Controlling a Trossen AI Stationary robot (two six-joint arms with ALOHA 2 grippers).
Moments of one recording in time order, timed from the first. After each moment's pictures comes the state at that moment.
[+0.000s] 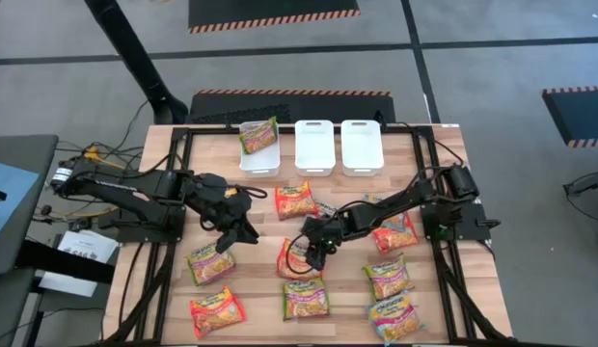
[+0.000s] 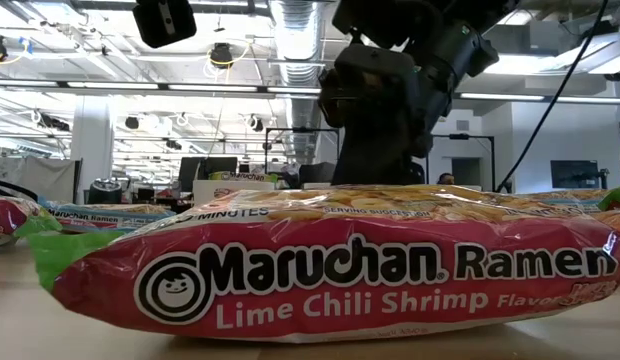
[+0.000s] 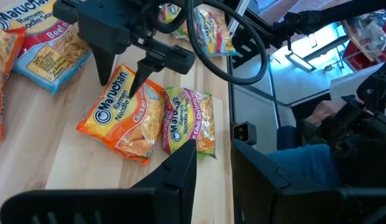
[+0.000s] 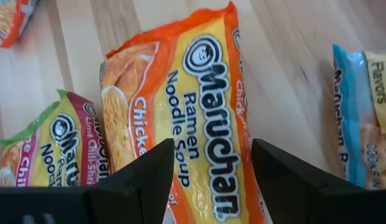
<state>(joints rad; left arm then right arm) -0.14 1.08 0.96 -0.39 0.26 -0.61 0.19 1.87 1.09 -0.14 -0.06 0.65</state>
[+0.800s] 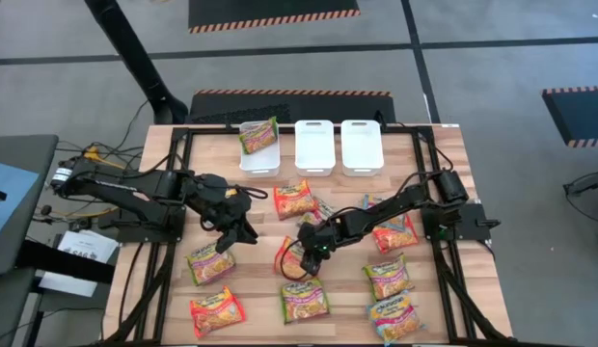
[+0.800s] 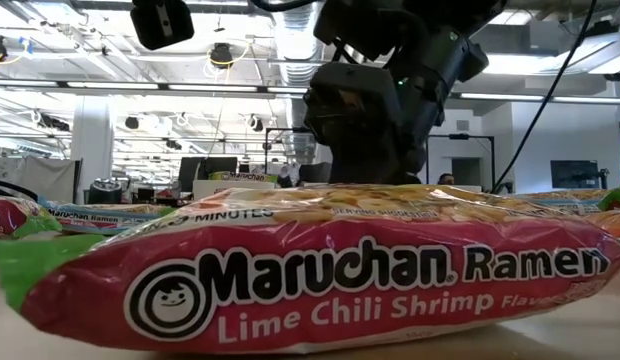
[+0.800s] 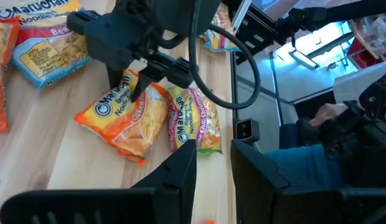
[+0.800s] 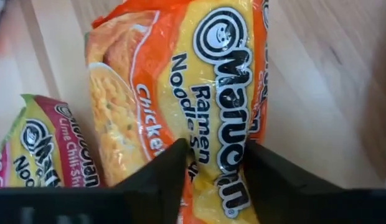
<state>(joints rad) -0.14 1.08 0.96 -0.41 0.25 -0.61 0.21 1.97 1.18 -0.21 -0.04 0.74</state>
